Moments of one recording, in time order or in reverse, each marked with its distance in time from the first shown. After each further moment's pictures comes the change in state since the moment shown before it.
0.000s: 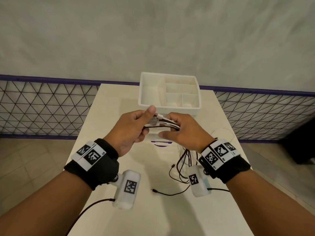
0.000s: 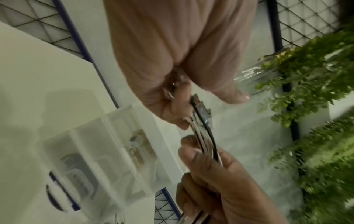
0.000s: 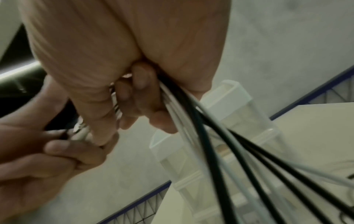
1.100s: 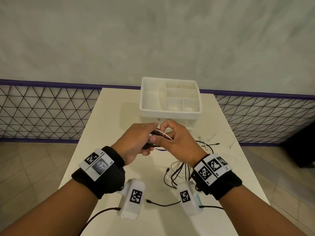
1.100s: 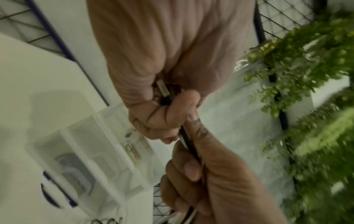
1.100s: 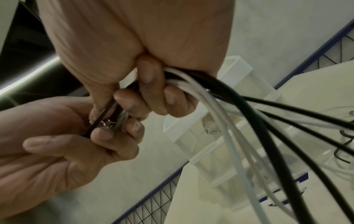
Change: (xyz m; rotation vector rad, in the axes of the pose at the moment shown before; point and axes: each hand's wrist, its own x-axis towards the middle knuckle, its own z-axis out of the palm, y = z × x) left_hand 0.000 -0.002 0.012 0.150 0.008 -0.212; right_hand -0.008 -0.001 0.031 0.250 0.048 0.013
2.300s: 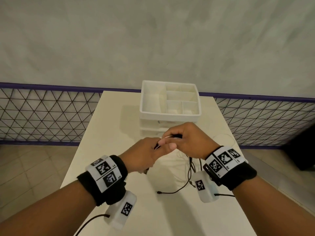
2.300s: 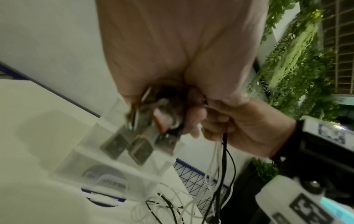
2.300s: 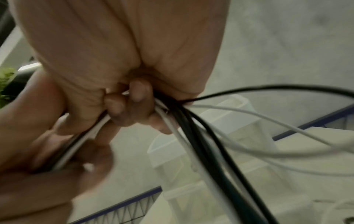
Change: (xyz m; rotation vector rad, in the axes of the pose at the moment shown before) left_hand -0.009 -0.018 0.006 0.589 -0.224 0.232; right_hand 0.002 -0.011 -0.039 -0.322 -0.159 -0.128
